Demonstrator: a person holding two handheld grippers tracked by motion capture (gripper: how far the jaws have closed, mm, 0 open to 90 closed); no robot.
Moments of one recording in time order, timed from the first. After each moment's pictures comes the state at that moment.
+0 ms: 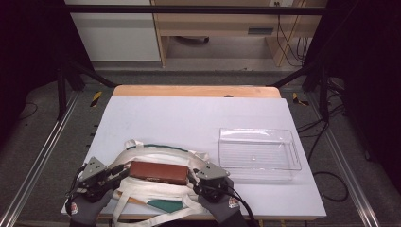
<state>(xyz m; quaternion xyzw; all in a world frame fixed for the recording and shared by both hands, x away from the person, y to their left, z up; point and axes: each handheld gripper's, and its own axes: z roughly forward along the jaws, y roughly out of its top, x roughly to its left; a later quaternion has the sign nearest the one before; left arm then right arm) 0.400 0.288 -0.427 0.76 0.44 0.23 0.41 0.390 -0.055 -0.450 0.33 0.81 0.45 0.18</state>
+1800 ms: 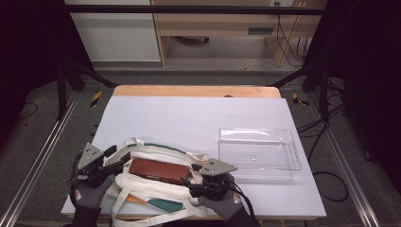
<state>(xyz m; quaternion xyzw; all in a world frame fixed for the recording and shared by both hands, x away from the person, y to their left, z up) 0.417 0.296 -0.414 0.71 0.45 0.28 0.46 0.397 -0.059 -0.425 0.29 0.80 0.51 0.13</state>
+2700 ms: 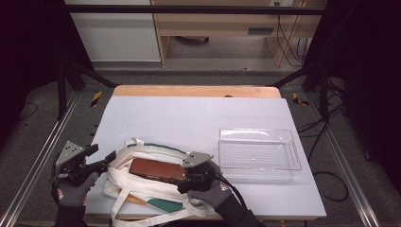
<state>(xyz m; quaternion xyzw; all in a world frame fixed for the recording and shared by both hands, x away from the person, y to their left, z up) 0.419 0.337 -0.407 0.69 0.48 0.27 0.47 0.425 -0.022 -0.432 0.26 0.85 0.44 0.12</state>
